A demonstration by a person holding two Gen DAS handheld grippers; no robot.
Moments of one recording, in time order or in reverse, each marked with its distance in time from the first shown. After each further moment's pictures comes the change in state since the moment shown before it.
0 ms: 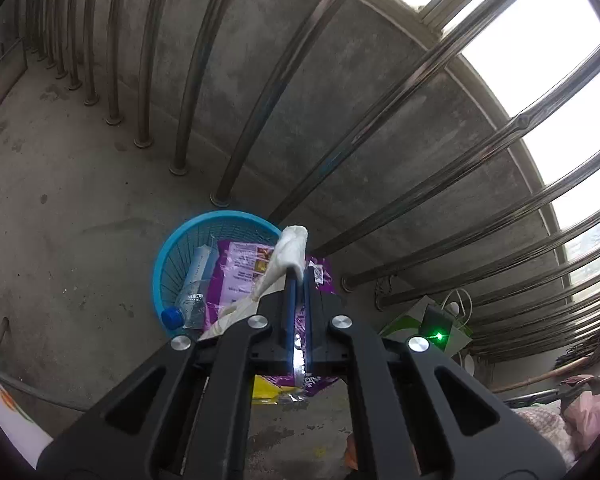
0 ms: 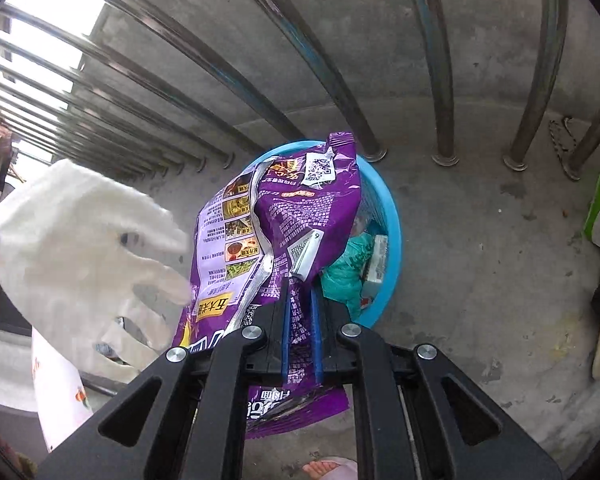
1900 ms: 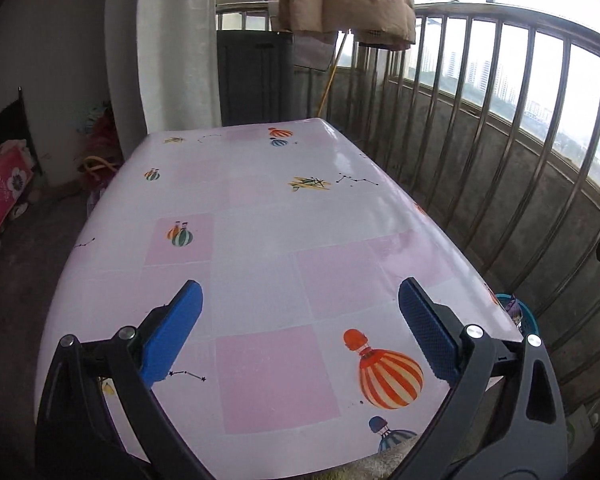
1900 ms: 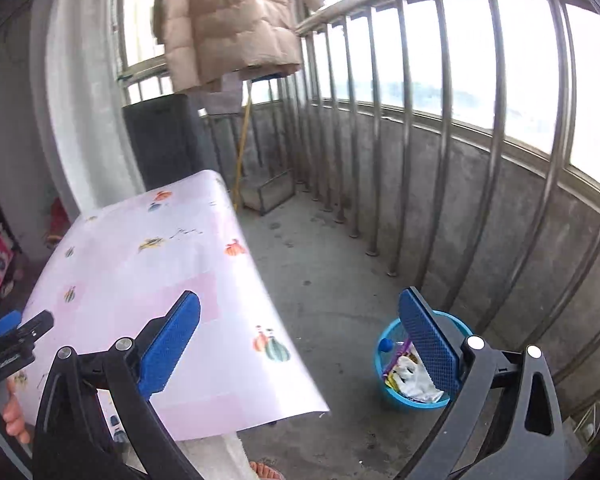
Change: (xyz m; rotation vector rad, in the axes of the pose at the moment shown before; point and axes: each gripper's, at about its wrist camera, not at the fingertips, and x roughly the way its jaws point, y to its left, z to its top) left arm -0.403 0.079 -0.355 -0.462 -0.646 0.903; right arm -0.275 0.255 -0.230 -1.041 -0.322 0.275
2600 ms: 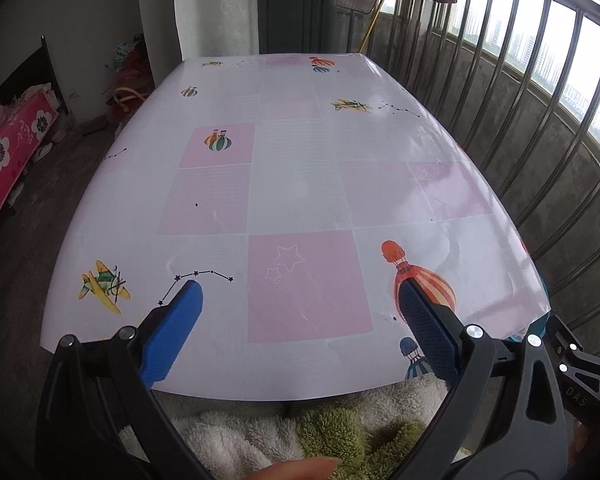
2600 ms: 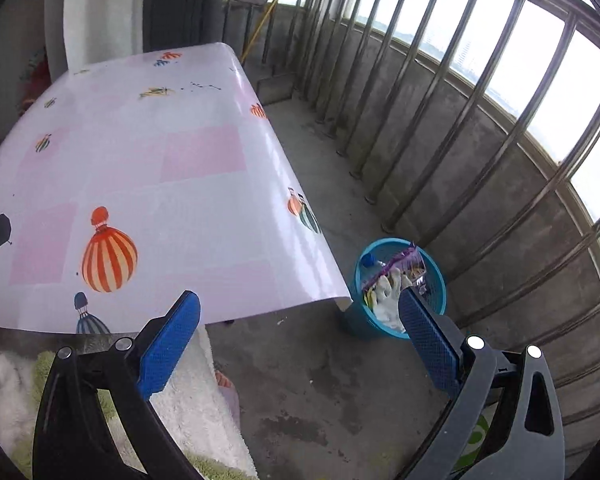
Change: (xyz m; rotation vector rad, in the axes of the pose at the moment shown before) left arm 0.002 0.010 -0.040 -0.082 0.242 0.104; right arm 0.022 0.062 -0.054 -0.185 0.362 -0.208
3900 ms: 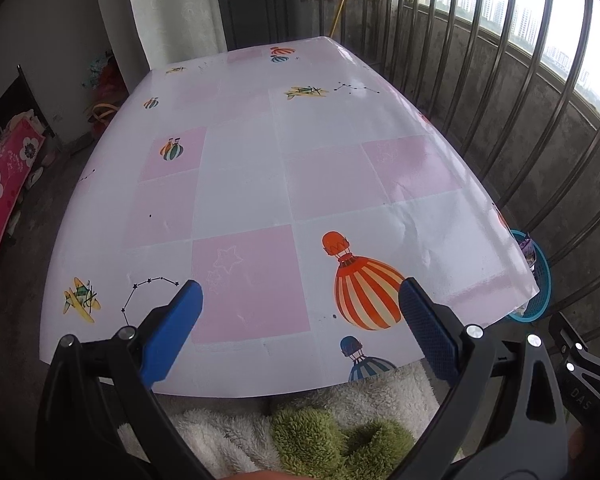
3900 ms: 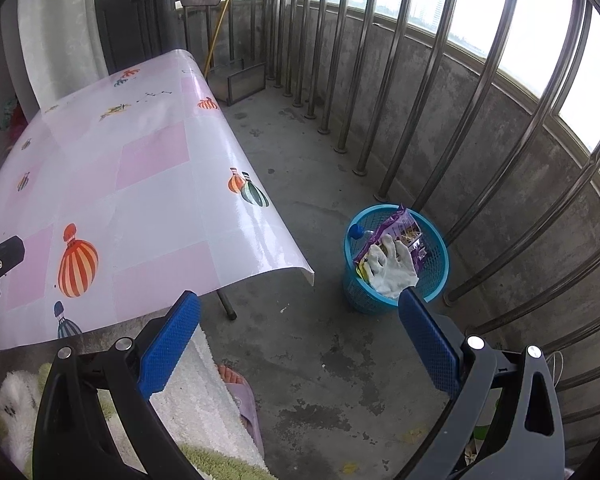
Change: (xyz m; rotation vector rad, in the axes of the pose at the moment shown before) left arm 0.005 -0.057 0.006 0.117 0.041 0.006; right arm 0.013 -0.052 -0.014 0.147 0.023 0.013
